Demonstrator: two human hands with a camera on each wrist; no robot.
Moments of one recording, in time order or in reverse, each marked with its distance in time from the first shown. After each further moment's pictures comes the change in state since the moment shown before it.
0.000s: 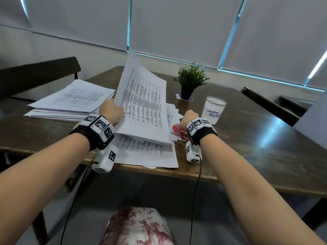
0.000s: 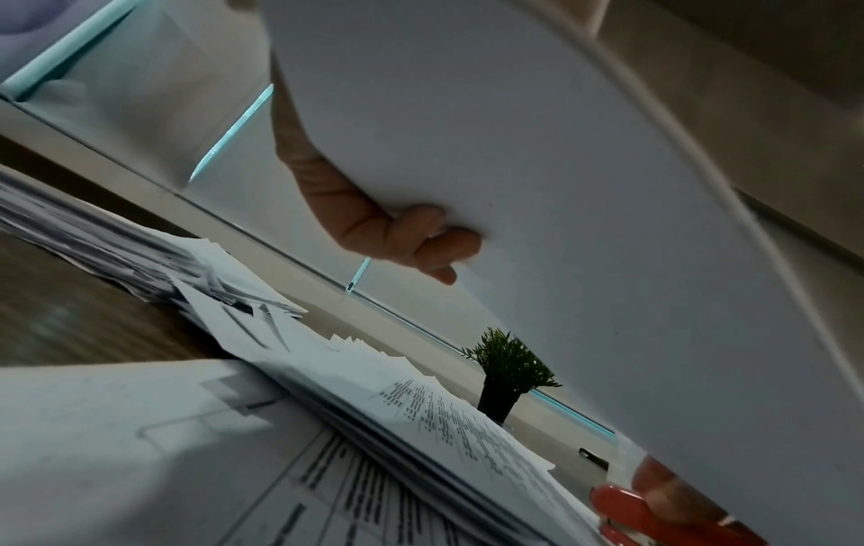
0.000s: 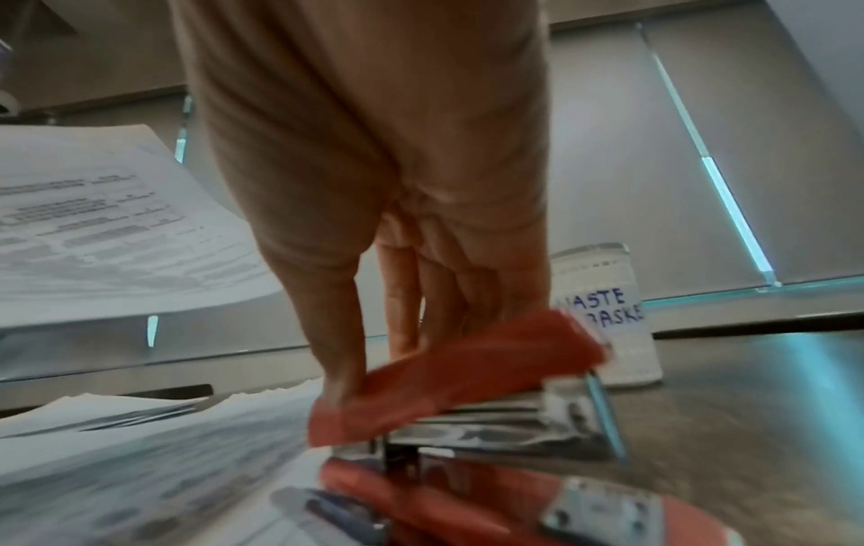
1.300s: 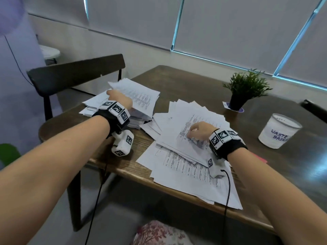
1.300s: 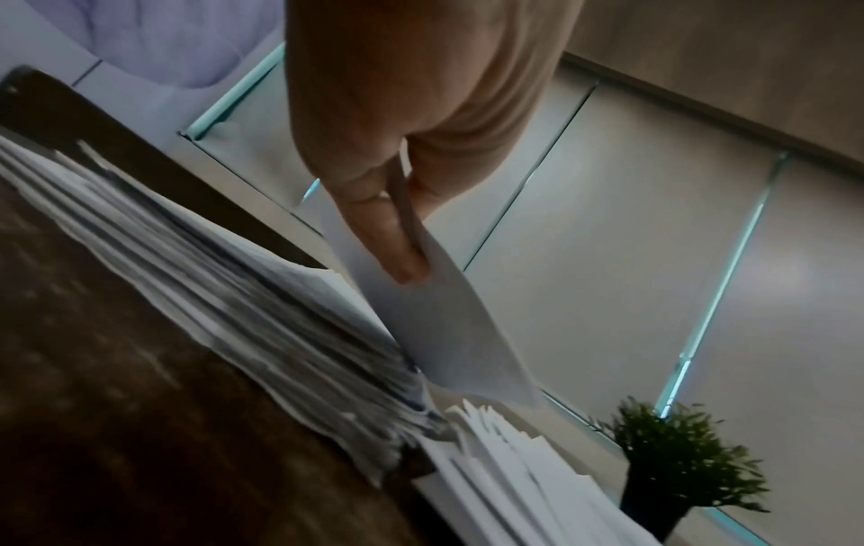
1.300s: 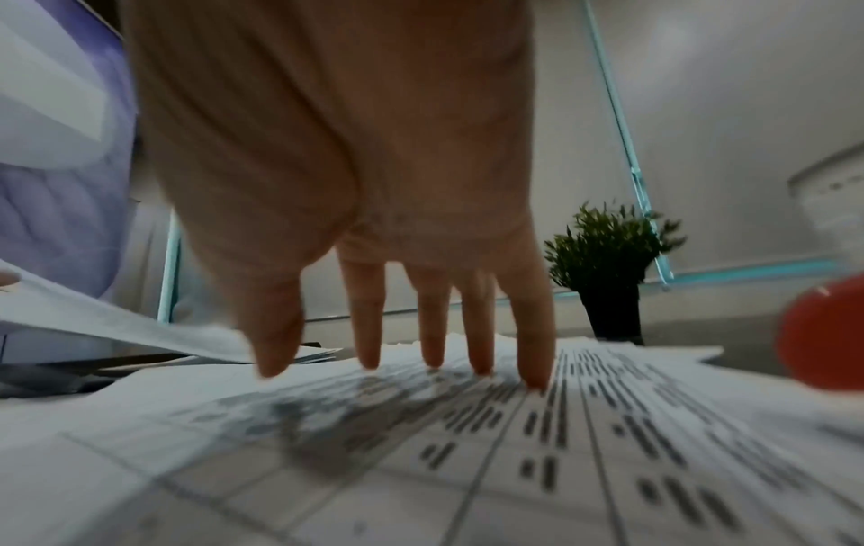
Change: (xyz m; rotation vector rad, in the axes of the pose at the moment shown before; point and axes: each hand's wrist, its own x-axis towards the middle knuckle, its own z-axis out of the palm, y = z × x) left_hand 0.120 -0.088 -0.073 -0.221 0.271 -0.410; right_hand 0.020 -0.120 0.054 -0.124 -0.309 -0.338
